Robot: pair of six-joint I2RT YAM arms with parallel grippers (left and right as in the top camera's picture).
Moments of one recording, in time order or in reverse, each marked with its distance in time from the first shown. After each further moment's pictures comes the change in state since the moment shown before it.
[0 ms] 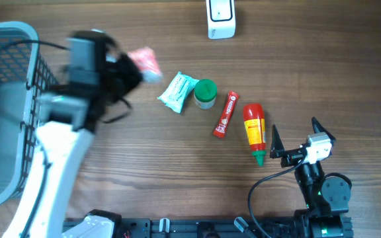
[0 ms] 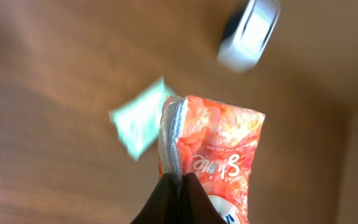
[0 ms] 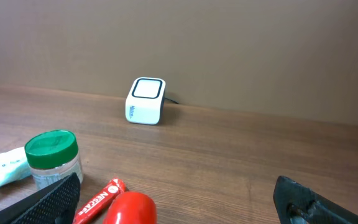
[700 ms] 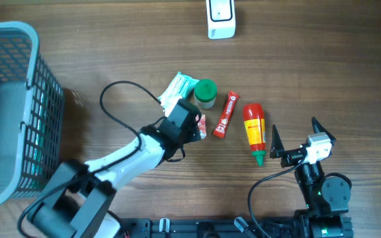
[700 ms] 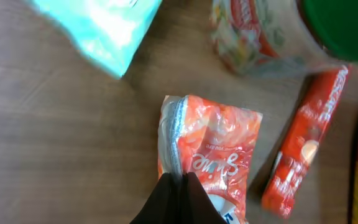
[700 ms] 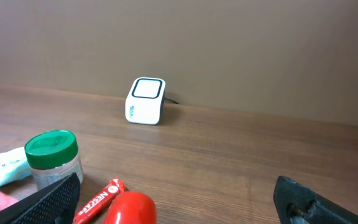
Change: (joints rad) left arm -0.395 0.262 -0.629 0.761 -0.176 -0.068; right arm 0.000 0.000 0.000 0.000 0.000 0.000
